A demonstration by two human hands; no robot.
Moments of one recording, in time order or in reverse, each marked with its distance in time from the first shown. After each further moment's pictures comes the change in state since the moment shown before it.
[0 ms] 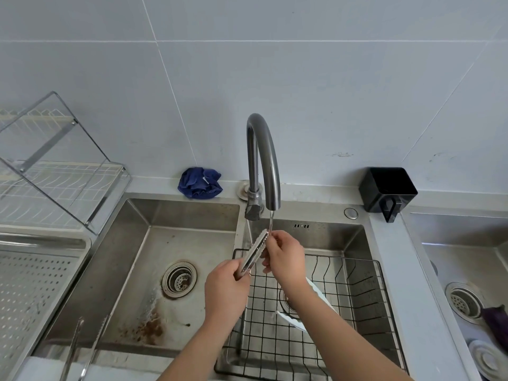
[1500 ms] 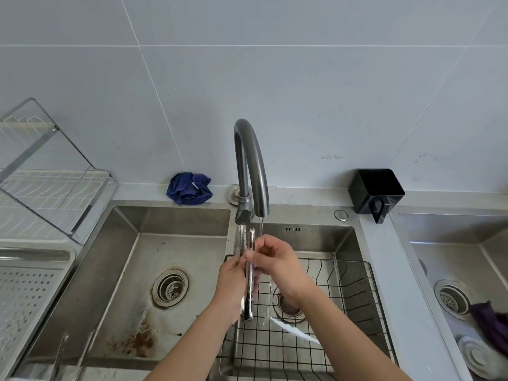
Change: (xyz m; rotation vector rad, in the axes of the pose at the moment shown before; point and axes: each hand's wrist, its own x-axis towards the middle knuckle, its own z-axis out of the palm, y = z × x) left_hand 0.027 0.015 0.033 -0.834 -0.302 -0.481; right_hand -0.013 -0.021 -0.026 0.420 -0.431 -0.014
